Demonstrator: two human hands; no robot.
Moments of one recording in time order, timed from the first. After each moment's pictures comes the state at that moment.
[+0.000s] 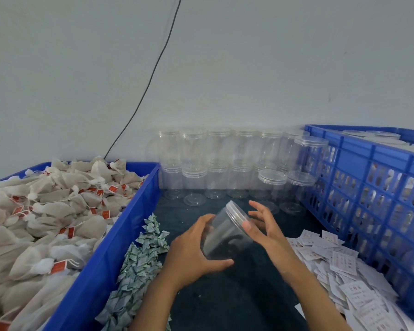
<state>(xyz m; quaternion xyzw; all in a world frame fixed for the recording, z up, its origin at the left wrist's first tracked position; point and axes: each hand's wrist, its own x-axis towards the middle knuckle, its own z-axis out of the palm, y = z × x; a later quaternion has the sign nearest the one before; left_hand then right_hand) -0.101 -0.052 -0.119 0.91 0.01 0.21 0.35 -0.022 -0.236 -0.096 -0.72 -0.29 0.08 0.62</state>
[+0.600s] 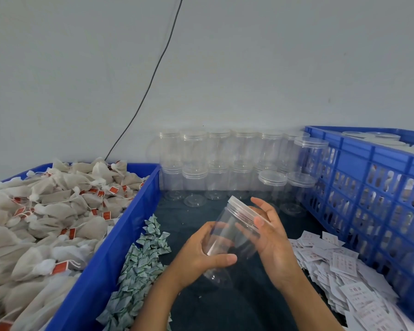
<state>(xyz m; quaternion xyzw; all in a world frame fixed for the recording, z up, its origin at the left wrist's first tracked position) -0.107 -0.063 -0.108 0.78 -0.06 0.10 0.62 -0.029 -0.224 -0.099 -0.50 -0.30 0.07 0.81</state>
